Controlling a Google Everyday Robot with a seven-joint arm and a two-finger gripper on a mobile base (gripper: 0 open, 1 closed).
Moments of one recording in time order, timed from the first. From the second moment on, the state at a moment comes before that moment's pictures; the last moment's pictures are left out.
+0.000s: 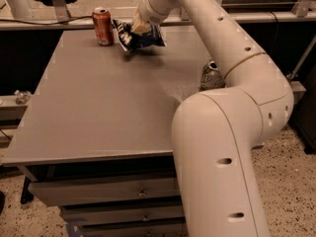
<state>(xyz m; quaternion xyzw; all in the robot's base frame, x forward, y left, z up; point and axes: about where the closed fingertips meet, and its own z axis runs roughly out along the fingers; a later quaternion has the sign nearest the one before) 0.843 0.053 0.904 -0.69 0.60 -0.01 0.40</state>
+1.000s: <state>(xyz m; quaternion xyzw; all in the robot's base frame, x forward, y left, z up) 0.838 0.053 0.909 -0.69 0.60 0.00 0.40</state>
